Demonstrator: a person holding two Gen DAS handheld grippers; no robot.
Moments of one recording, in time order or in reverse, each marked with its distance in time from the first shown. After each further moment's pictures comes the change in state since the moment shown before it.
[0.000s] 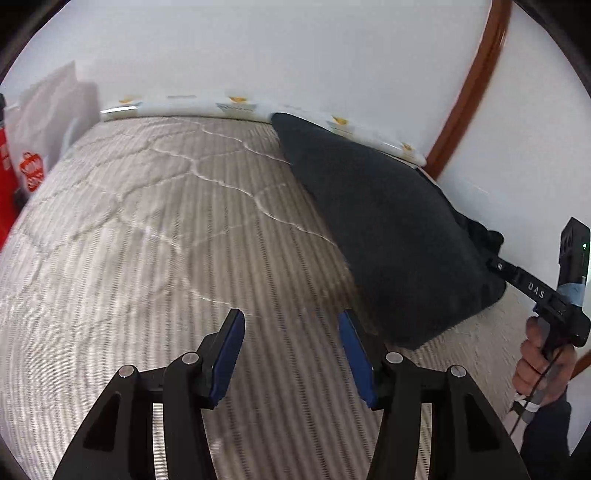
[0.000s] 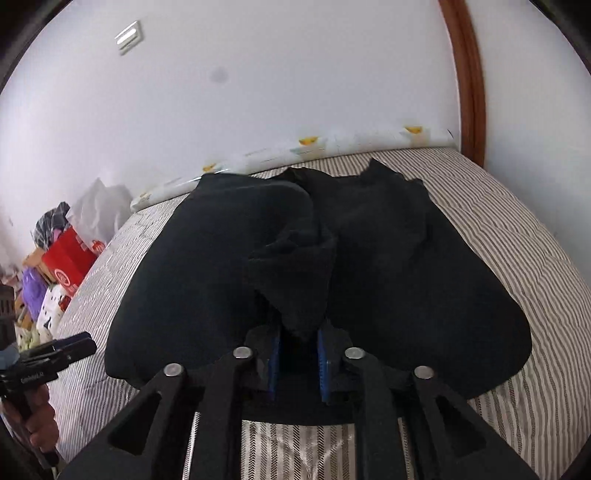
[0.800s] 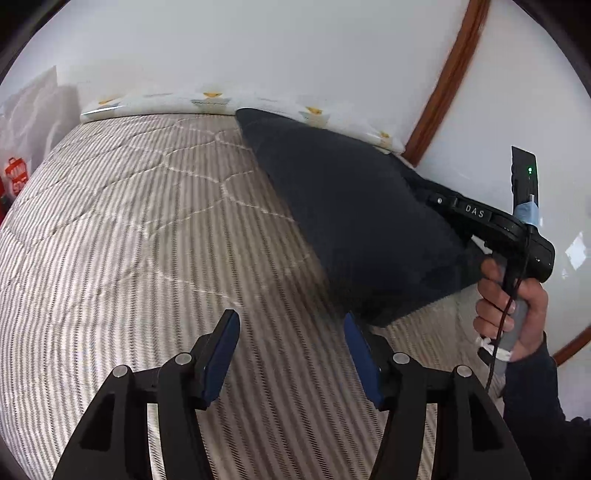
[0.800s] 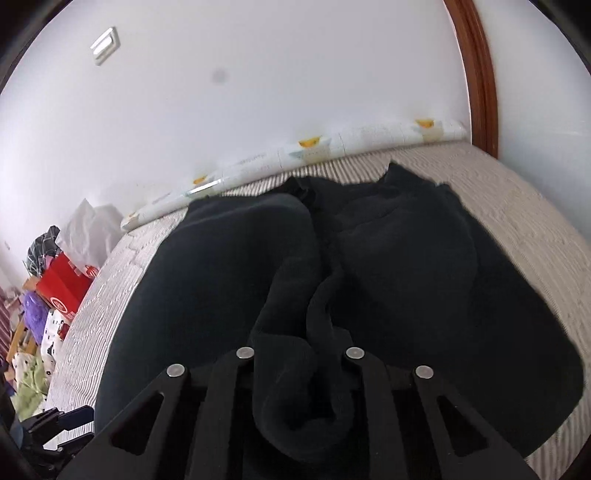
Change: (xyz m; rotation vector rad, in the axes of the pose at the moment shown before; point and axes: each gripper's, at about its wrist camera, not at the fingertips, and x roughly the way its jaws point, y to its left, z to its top) left arm -0.002 -0.025 -0.013 0.049 0.008 -0.047; right arm 0.043 0.010 0.031 0.040 -0.037 0.007
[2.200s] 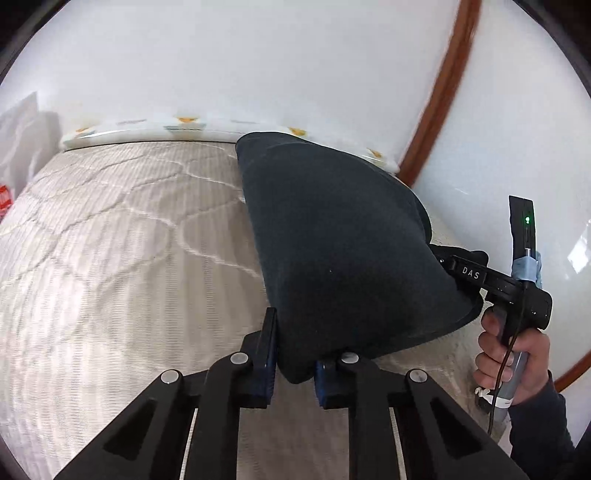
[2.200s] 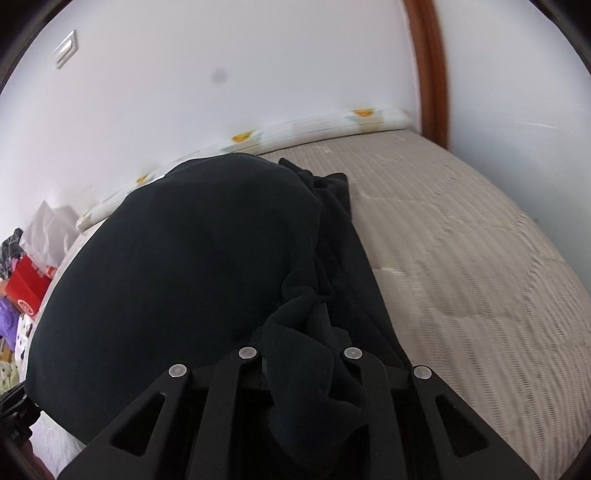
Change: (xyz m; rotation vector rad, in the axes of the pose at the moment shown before) left arm 0.015 -0.018 0.028 -0.001 -0.093 0.026; right arm 0.011 -0.050 -0.006 0.035 0.072 -0.133
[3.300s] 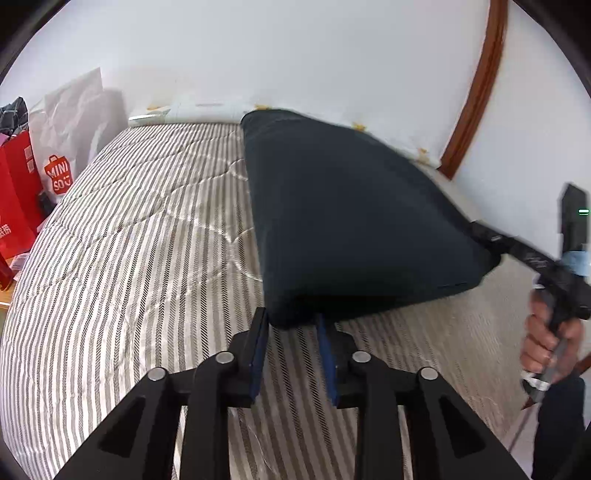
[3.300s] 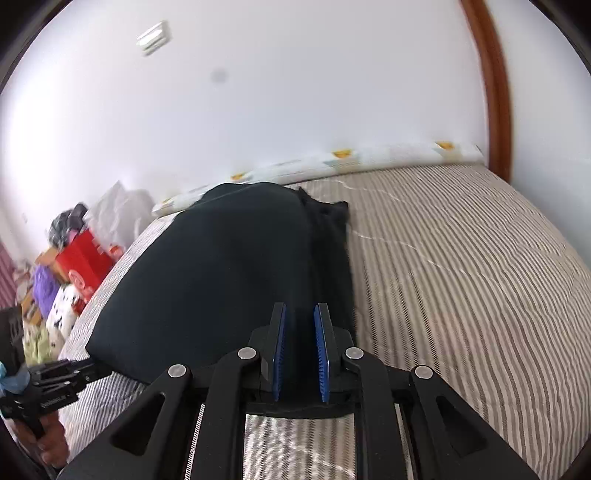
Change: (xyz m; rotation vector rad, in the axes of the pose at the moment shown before) left arm -0.071 0.073 -0.038 -0.029 0.031 0.104; right arm -0.045 0.083 -0.027 -0.157 -0.068 0.187
